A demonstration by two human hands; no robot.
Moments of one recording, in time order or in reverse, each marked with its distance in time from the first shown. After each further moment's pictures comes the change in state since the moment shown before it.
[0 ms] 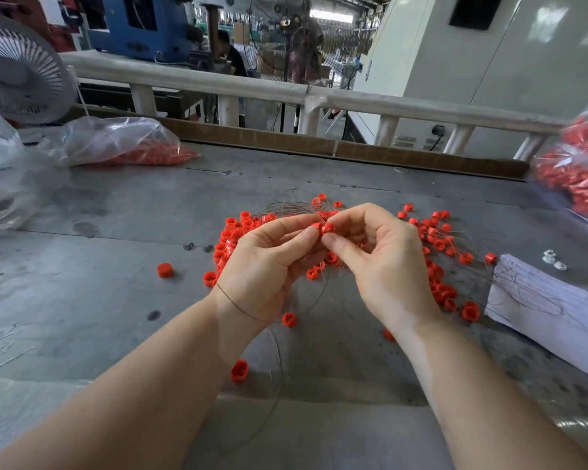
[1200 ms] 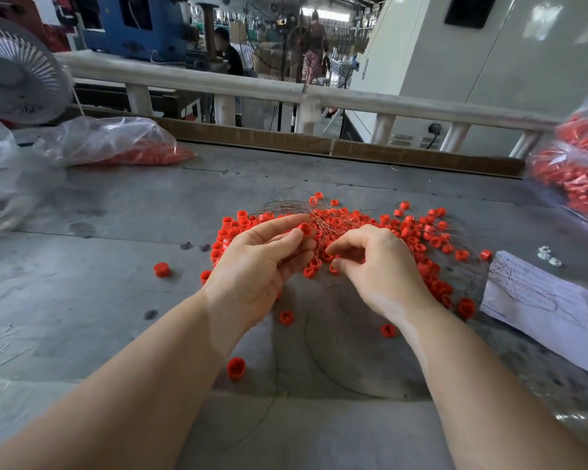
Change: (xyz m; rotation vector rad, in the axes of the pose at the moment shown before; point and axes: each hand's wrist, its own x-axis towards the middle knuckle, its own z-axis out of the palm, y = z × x) left_hand 0.005 0.002 -0.007 0.028 0.100 -0.070; right_hand 0.004 0.021 -0.009 -0.594 -0.166 0.163
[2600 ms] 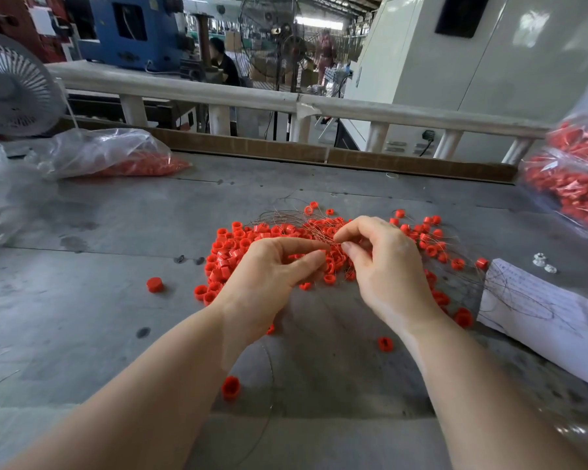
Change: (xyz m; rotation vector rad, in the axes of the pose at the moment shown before) left_hand 0.000 -0.003 0.007 0.553 -0.095 0.113; right_hand 0.005 -0.003 -0.008 0.048 0.216 -0.135
